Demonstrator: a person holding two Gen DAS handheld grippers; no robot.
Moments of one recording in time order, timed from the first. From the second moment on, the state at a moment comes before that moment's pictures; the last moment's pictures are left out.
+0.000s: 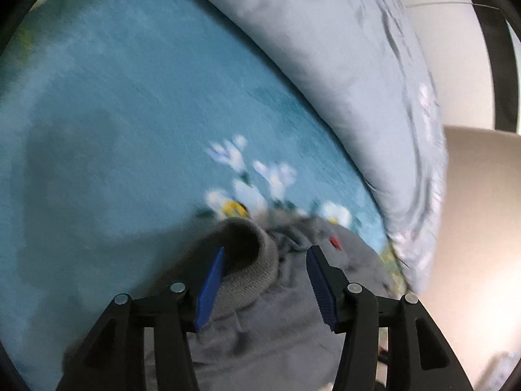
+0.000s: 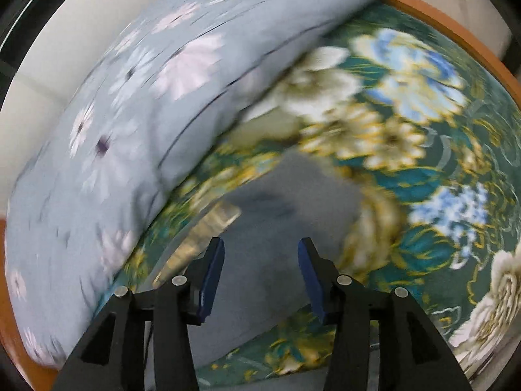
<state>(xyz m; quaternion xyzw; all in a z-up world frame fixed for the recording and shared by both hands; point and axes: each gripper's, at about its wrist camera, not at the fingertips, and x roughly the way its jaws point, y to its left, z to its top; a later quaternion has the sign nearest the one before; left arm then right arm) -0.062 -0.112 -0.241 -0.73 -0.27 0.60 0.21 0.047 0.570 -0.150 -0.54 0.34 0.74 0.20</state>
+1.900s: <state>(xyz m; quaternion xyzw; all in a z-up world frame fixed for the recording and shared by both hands) -0.005 -0.162 -0.161 -0.54 -0.46 0.69 0.15 0.179 0.546 -0.117 -0.47 0.47 0.72 0.22</state>
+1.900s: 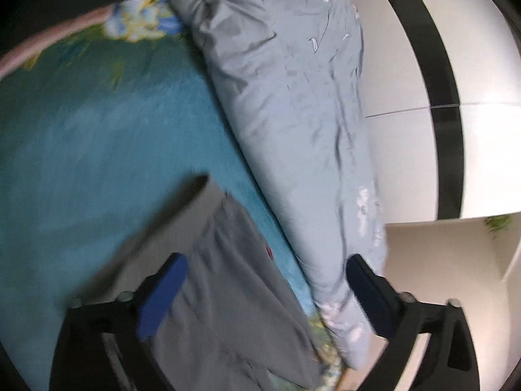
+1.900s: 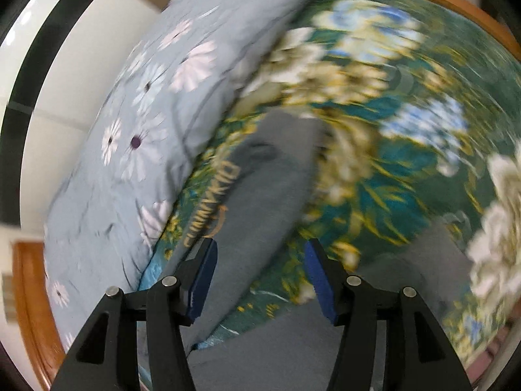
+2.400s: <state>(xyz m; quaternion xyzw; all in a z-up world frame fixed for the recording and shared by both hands) 0.087 -0.168 -0.218 -0.67 -0.35 0.66 0.04 0.346 0.553 -0.188 -0.48 0.54 0.61 0.33</state>
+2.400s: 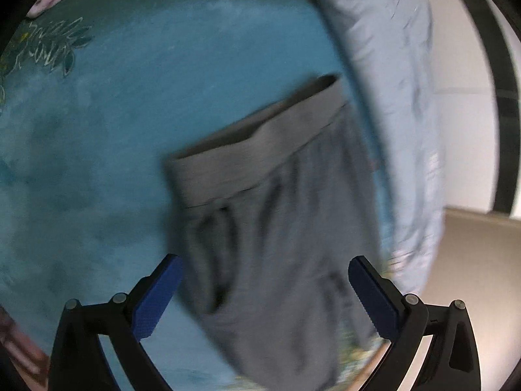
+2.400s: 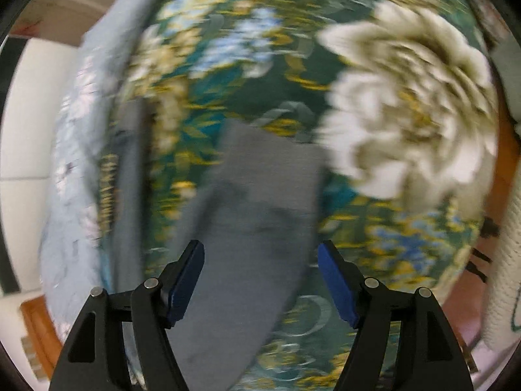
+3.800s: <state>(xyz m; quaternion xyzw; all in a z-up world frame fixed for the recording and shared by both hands) -0.068 -0.115 -0.160 -0.59 -0.45 0.66 0.06 0.107 0.593 -0.146 -0.44 0.54 0.69 0.20</state>
